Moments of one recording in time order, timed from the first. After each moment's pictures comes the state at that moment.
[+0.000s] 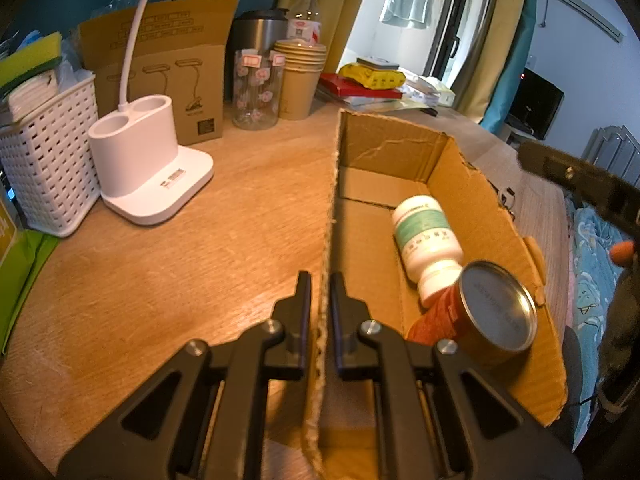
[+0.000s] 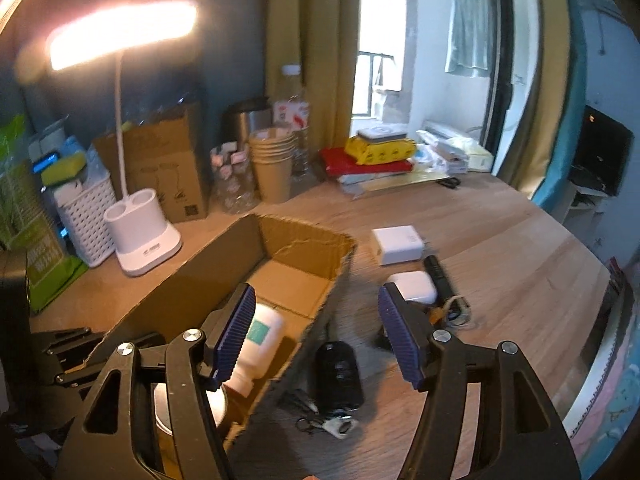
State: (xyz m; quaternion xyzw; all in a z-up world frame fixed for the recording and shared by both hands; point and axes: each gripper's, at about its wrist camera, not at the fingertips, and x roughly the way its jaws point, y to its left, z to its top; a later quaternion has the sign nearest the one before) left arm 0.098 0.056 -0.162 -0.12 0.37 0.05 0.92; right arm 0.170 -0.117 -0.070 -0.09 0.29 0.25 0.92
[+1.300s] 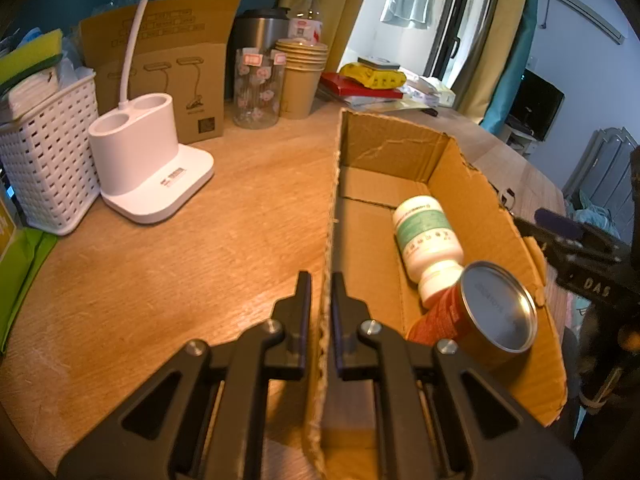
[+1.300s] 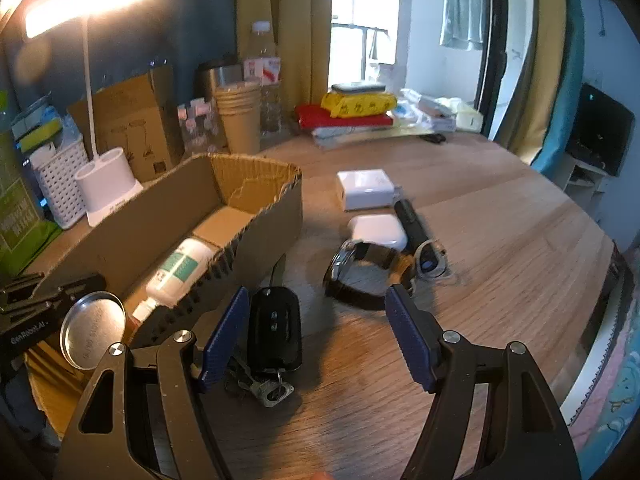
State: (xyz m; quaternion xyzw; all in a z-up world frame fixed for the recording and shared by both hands) left arm 0.100 0.059 -0.162 -0.12 0.37 0.05 0.92; right arm 0.190 -0.151 -0.126 -0.11 0.35 0.25 0.90
